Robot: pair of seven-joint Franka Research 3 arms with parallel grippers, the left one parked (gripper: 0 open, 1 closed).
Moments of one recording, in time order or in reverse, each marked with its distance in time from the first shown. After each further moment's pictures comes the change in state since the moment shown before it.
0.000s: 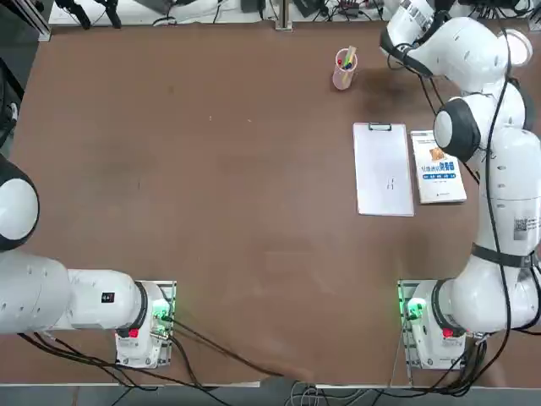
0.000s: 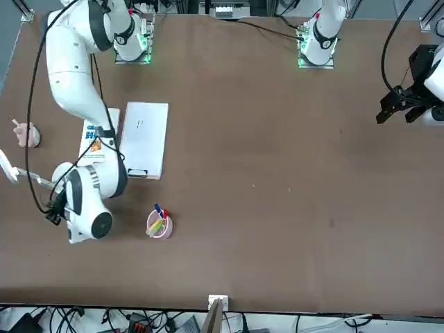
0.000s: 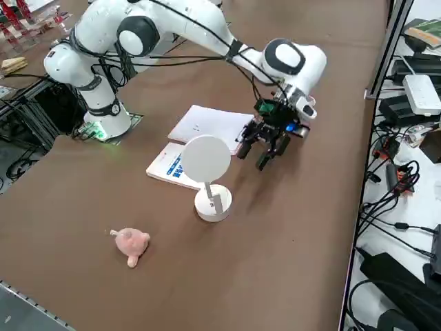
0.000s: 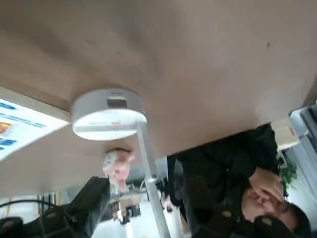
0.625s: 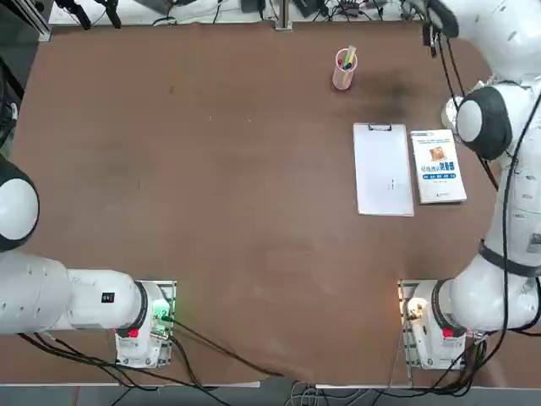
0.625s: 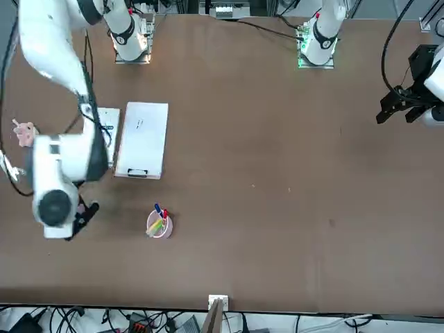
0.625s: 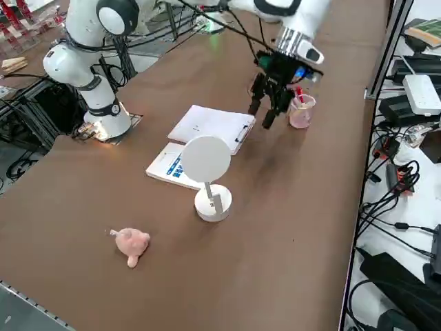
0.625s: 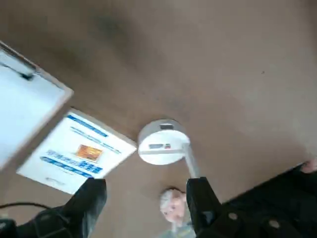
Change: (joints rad) arm -0.059 -0.242 0.044 0.022 0.420 -0.058 0.097
